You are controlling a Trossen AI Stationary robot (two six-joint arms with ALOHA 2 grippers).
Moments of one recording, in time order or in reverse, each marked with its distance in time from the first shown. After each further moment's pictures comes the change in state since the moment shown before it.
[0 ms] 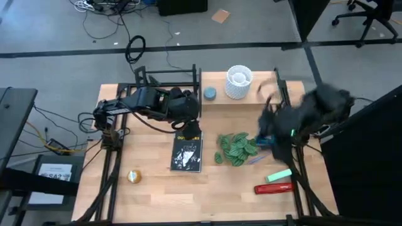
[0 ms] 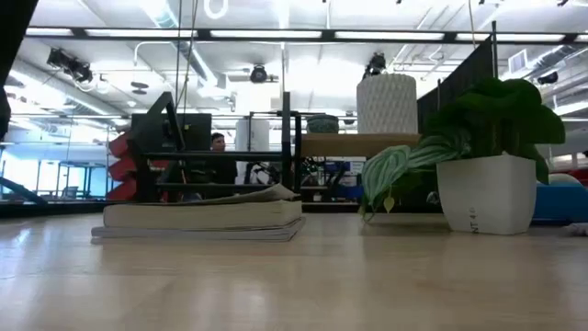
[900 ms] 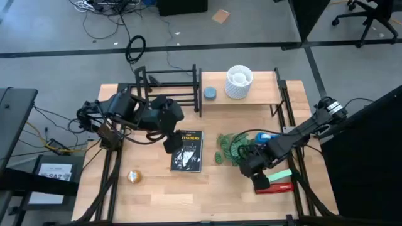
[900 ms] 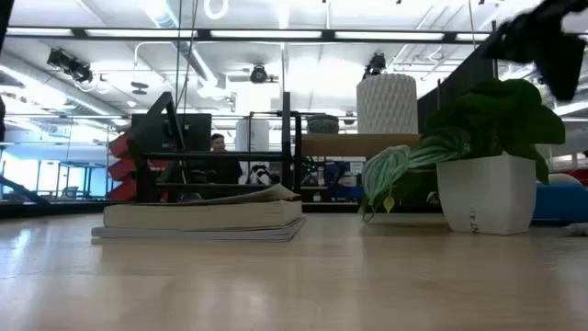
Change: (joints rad) left arm -0.170 -0.103 0.000 -0.065 0.001 -0.139; right arm 0.000 -0.070 -1.029 0.616 0.012 -0.076
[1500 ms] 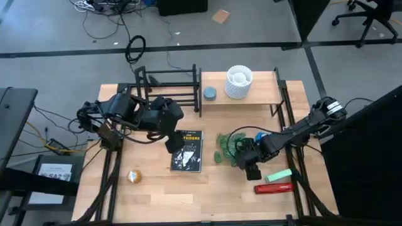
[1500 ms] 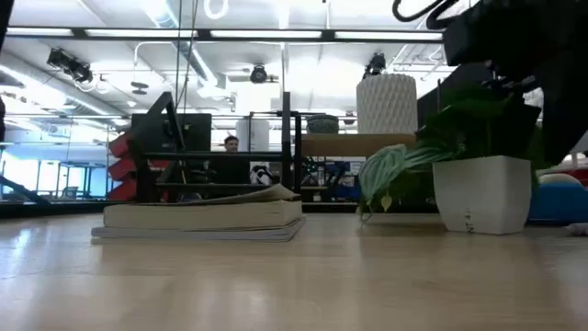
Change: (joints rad) left arm 0.001 0.000 0.000 0.004 -0.001 -0.085; right arm -0.081 0.000 -0.186 0.199 0.112 -0.100
